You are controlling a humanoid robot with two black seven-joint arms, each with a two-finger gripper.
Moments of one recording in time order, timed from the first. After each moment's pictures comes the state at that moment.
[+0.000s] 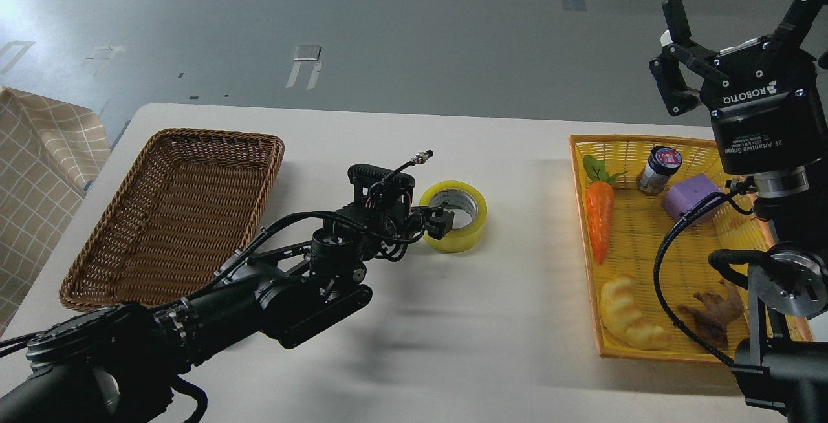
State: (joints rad) left arm -0.68 -0.01 -0.53 -0.97 1.97 -0.20 0.37; right arm 0.21 -0.02 1.65 1.66 -0.83 0.49 0.16
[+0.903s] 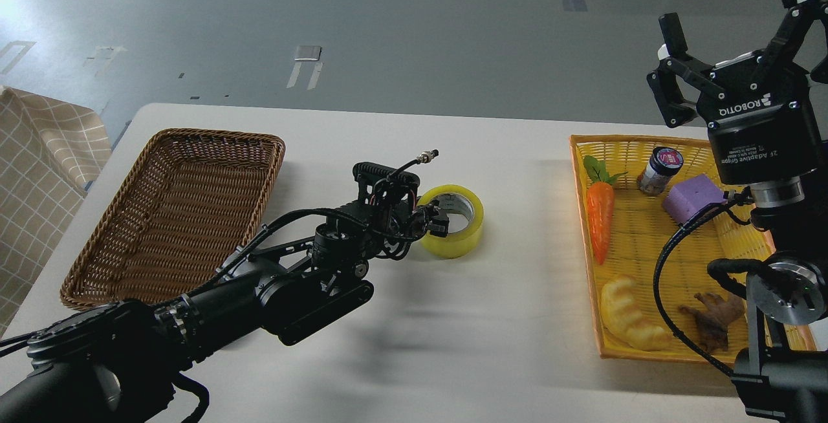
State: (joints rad) left arm -0.70 -0.01 -0.53 -0.98 1.94 -0.28 0.37; right arm 0.18 -0.02 1.64 1.65 -0.83 0.49 0.16
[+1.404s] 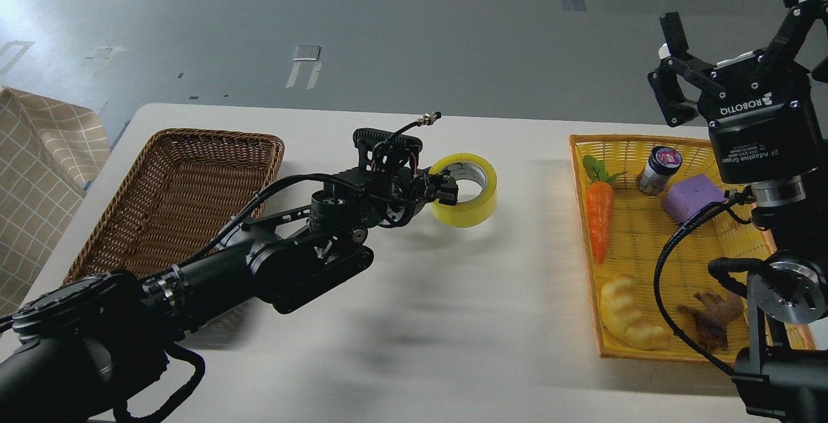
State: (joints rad) left arm -0.82 0.07 -0.58 -1.07 1.82 -0.26 0.33; right arm 0.19 -0.02 1.65 1.65 -0.83 0.49 0.16
